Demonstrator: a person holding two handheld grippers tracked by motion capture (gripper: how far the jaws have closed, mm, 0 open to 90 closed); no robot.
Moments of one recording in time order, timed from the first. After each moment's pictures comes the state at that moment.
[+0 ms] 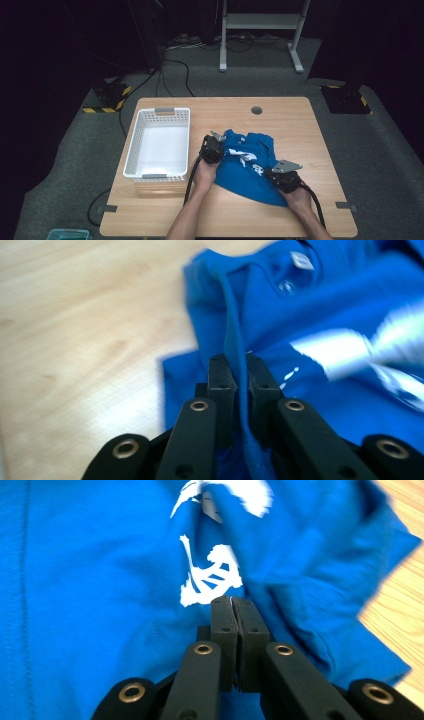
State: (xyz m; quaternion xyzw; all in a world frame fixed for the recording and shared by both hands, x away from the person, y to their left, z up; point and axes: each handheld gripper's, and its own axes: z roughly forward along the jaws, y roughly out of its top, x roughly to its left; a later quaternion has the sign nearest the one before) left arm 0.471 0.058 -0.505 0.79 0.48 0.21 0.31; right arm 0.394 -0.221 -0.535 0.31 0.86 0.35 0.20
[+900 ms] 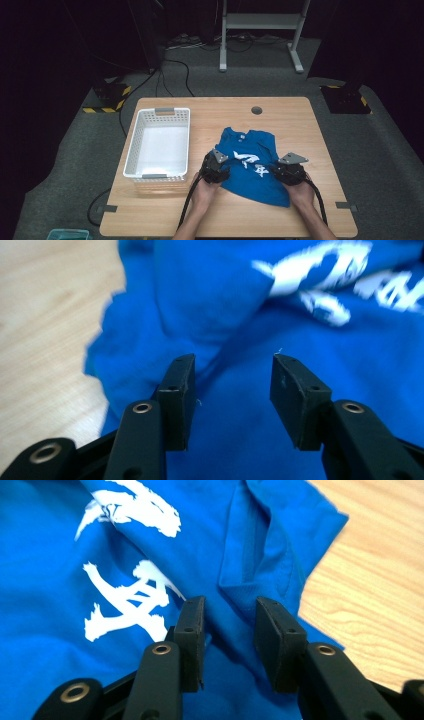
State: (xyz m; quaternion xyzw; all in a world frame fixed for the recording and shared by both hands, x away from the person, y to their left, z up) left arm 0.404 0.049 -0.526 0.81 0.44 0.19 0.32; right arm 0.415 -0.234 -0.534 0.38 0.83 0.34 0.23
